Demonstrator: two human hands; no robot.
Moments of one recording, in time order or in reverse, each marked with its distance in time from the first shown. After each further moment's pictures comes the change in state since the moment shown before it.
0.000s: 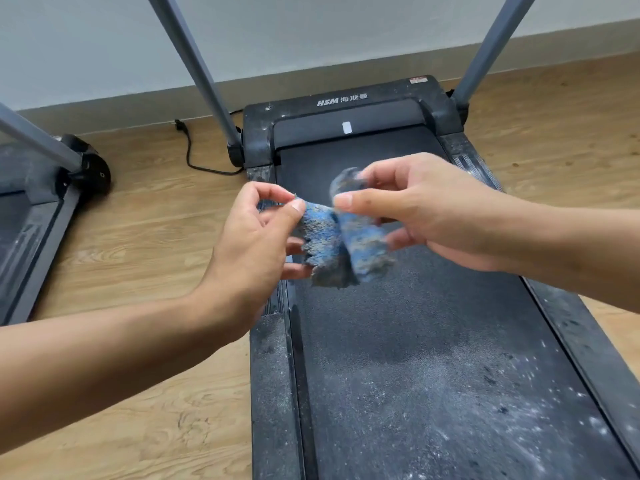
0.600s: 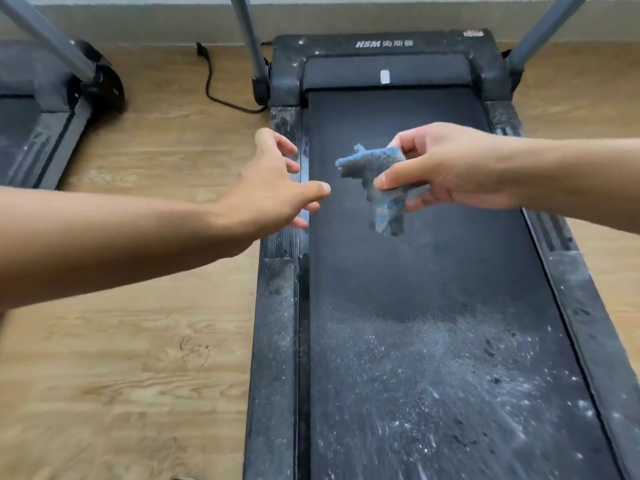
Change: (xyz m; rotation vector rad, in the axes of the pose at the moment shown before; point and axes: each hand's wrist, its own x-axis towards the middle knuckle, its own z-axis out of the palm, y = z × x) left_hand 0.015 -0.024 -0.030 0.410 0.003 -0.098; right_hand 0.052 0.038 -0.009 -0.156 -0.188 0.213
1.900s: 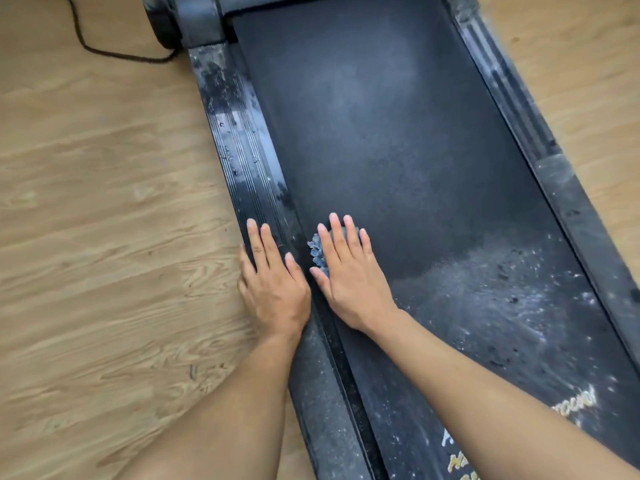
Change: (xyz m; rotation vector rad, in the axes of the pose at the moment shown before) left_hand 0.013 -0.252 0.078 0.747 0.198 0.028; right_hand 0.084 0.213 0.224 -0.962 0.496 0.058
